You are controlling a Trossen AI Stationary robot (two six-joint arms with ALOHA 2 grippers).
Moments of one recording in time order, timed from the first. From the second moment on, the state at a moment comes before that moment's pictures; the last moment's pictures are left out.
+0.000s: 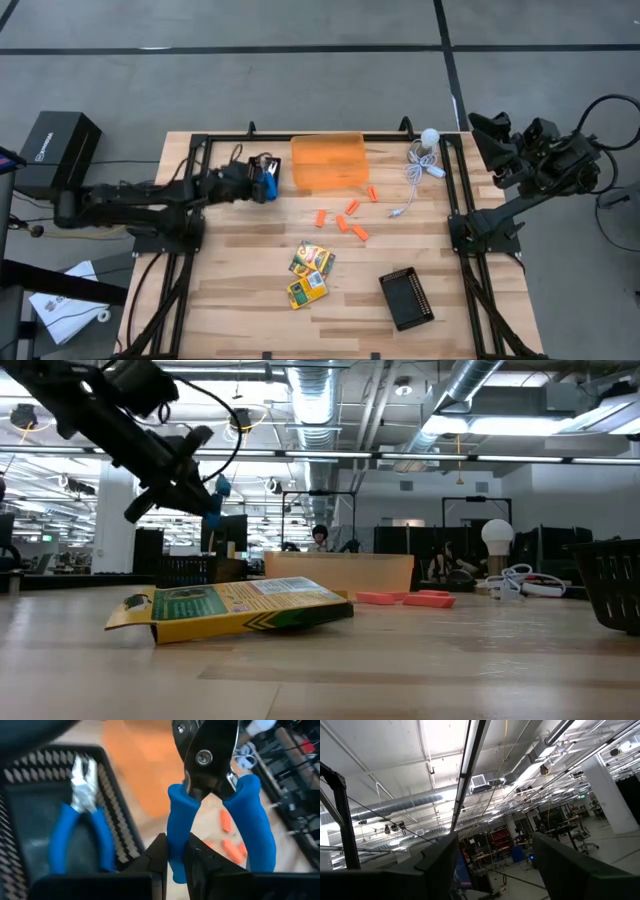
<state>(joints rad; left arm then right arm) 0.33 0.93 0.39 -0.04 -0.22 -0.82 0.39 0.56 0.95 0.28 0.65 -0.06</state>
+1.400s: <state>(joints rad) 0.68 1.22 0.55 -0.11 0.05 -0.45 0.39 0.56 0.95 0.33 0.66 -0.09</state>
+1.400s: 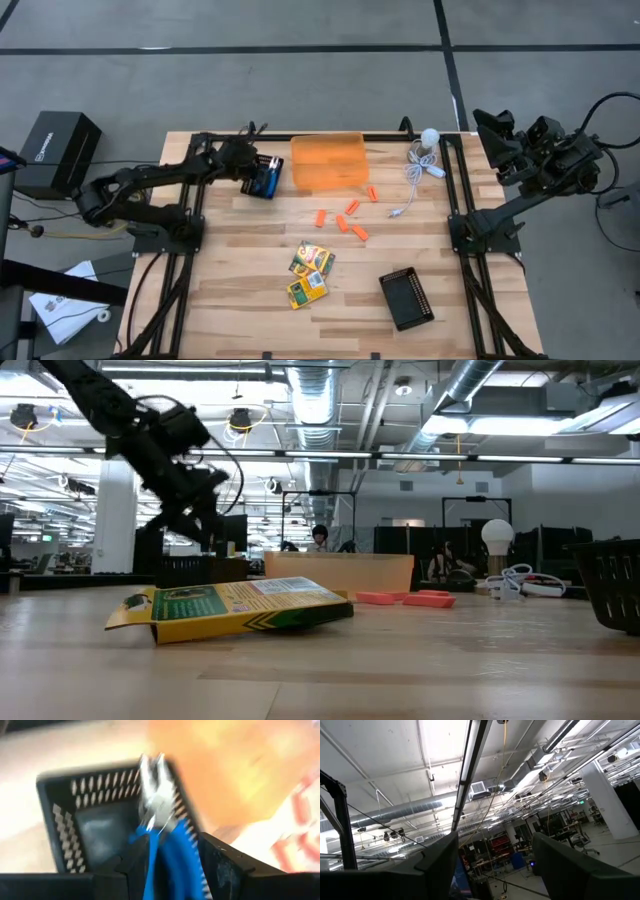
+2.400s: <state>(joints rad) 0.04 1.18 0.77 0.01 0.29 -0.70 0.36 0.65 0.95 -0.26 0.68 0.50</state>
